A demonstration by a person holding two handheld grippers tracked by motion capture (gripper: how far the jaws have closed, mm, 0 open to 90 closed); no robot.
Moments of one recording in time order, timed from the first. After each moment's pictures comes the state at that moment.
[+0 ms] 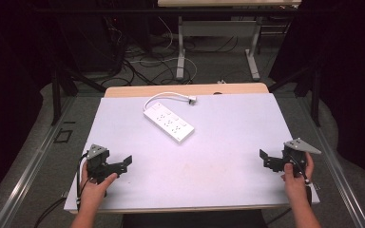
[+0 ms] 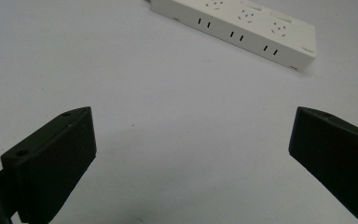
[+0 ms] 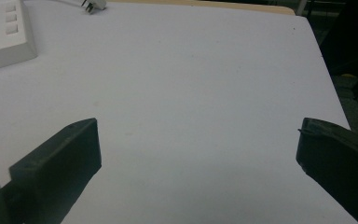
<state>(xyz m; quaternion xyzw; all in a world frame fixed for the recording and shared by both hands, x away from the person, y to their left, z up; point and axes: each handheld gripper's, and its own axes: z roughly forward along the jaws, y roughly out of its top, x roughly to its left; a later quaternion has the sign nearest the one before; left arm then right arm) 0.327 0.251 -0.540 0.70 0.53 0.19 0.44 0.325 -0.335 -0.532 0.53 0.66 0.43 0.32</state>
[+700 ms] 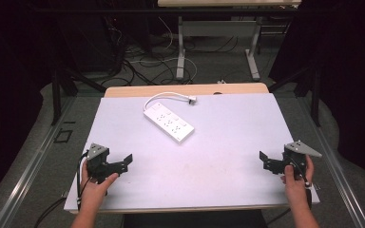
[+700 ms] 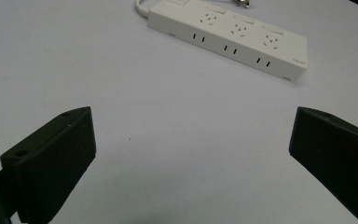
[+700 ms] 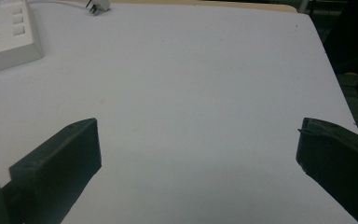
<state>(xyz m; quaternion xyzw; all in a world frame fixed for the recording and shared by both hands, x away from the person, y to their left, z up) 0.324 0.248 -0.530 0.70 0.52 0.21 0.45 0.317 -0.335 -0.531 0.53 0.67 0.42 0.30</state>
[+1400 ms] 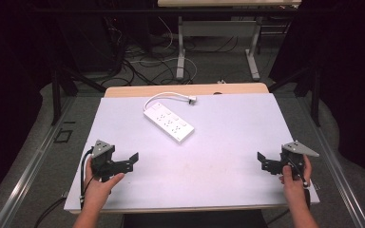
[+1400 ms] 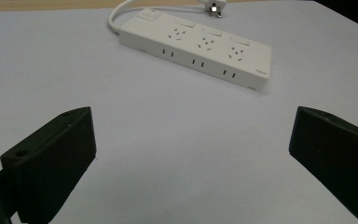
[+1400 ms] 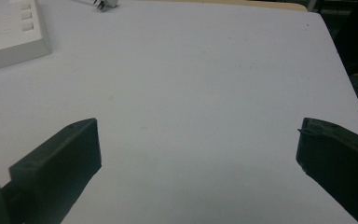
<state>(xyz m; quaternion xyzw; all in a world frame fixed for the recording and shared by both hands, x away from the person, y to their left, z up) 0.319 0.220 -0.507 0.72 0.49 0.20 0.46 0.316 -0.329 -0.531 0.53 0.67 0.42 0.29</state>
